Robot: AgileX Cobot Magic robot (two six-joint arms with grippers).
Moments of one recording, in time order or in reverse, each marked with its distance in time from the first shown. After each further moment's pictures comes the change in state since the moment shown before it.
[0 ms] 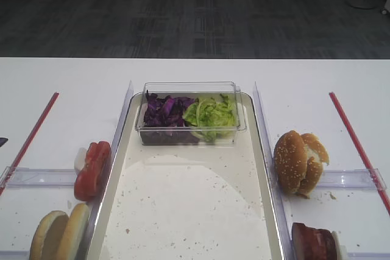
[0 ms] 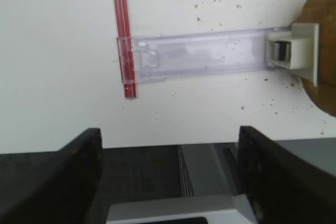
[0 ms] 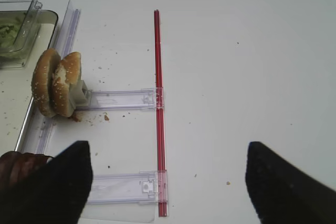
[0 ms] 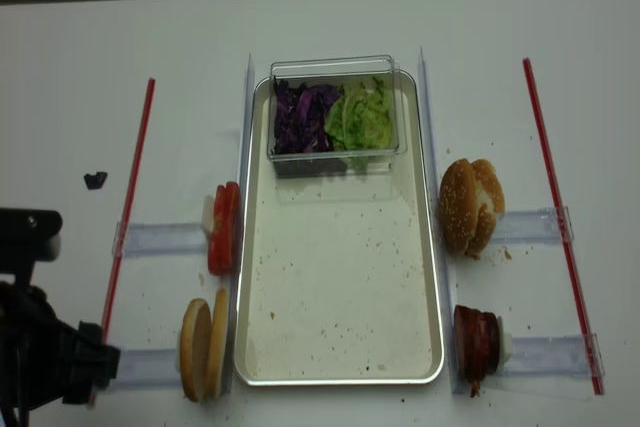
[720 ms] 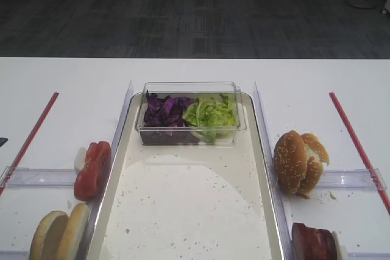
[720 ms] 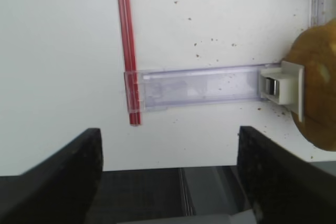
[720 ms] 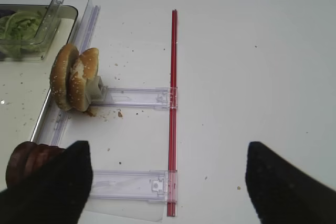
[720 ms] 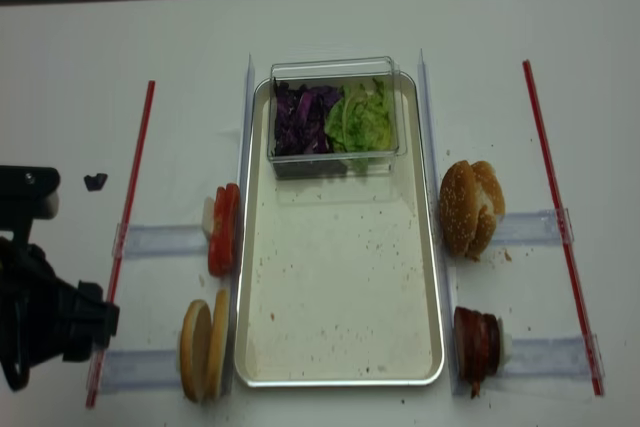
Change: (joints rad) left arm 0.000 0.058 -0.088 0.000 -0.009 0.000; right arm 0.071 0.000 0.000 0.000 0.000 0.002
